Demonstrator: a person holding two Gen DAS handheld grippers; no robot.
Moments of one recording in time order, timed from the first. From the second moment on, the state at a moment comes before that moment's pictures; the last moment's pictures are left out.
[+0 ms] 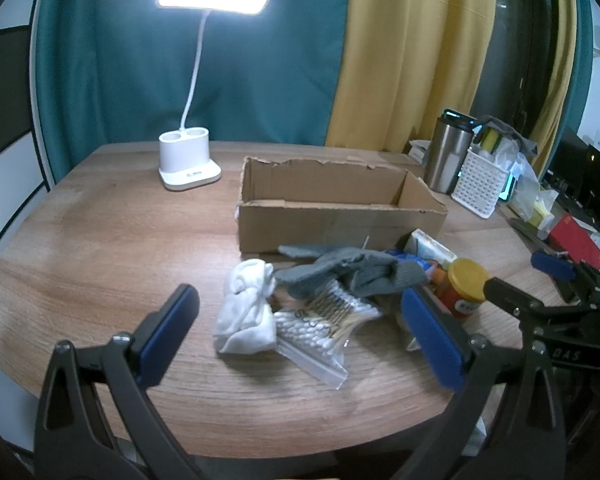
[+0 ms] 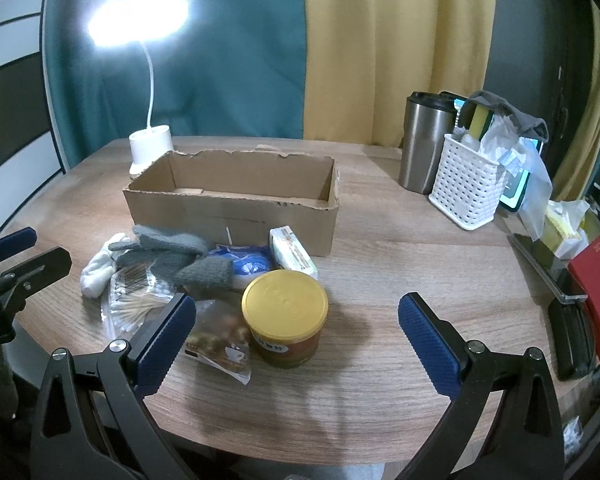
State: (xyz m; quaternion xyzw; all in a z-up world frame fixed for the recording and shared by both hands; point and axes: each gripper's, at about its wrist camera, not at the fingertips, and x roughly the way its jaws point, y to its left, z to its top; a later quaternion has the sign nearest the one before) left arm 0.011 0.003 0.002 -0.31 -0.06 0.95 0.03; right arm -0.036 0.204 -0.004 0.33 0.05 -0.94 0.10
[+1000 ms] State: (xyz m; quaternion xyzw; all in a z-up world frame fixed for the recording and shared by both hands) left arm 0.012 0.001 0.002 -0.31 -0.06 0.95 0.03; right arm -0.035 0.205 -0.004 0.33 0.05 -0.94 0.10
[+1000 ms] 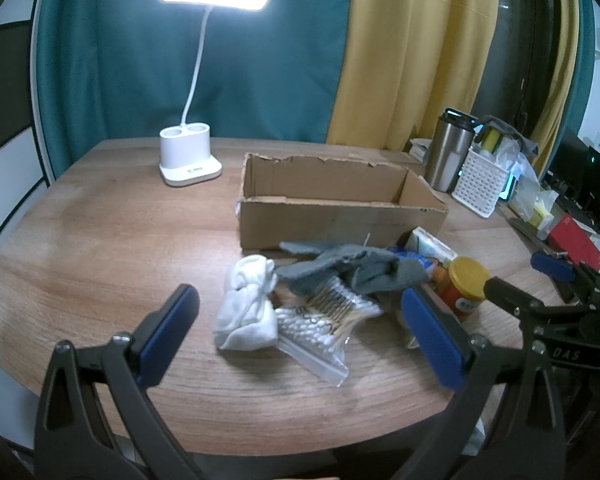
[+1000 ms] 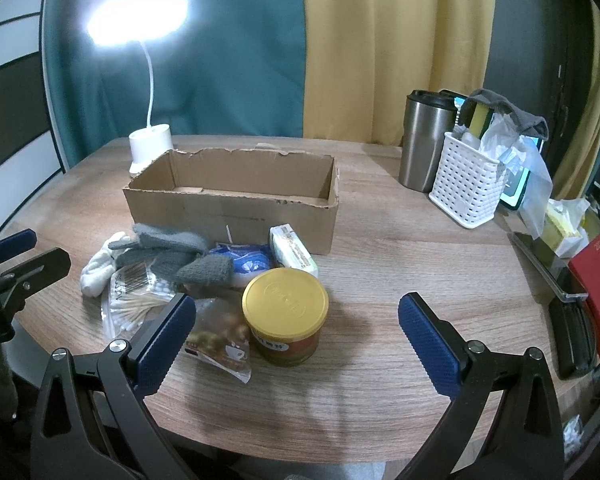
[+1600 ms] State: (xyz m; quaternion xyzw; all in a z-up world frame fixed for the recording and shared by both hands) left arm 0.013 0.000 0.003 -0.31 -0.06 0.95 0.03; right arm -0.035 0.206 -0.004 0.33 0.05 -0.94 0.10
